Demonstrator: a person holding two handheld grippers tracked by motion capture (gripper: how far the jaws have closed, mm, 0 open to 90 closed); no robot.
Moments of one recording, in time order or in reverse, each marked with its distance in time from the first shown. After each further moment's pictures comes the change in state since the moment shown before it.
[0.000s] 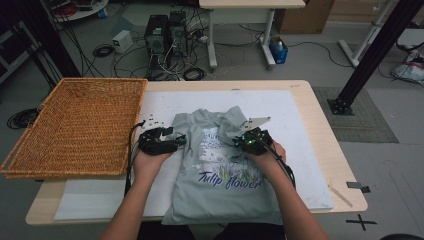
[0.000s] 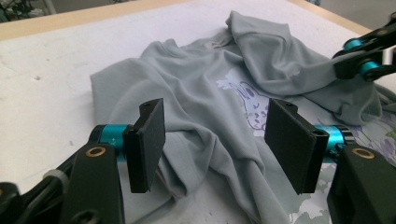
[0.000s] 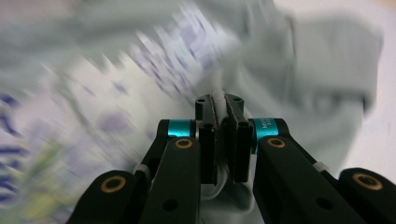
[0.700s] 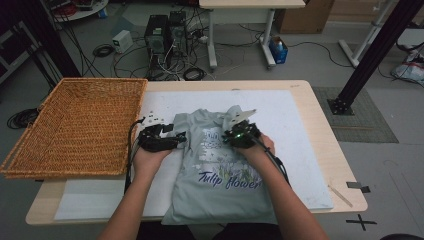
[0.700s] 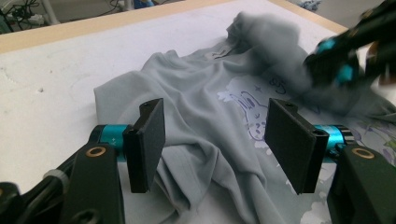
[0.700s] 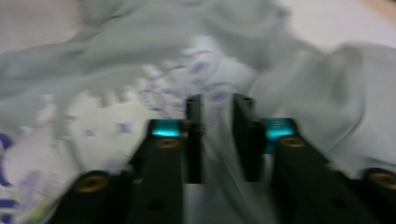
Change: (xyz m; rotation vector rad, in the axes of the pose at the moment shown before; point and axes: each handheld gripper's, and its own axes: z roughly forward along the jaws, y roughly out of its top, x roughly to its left) left arm 0.001 0.005 0.003 -0.001 -0.016 0.000; right arm 0.005 0.027 0.028 0.050 0.029 -0.036
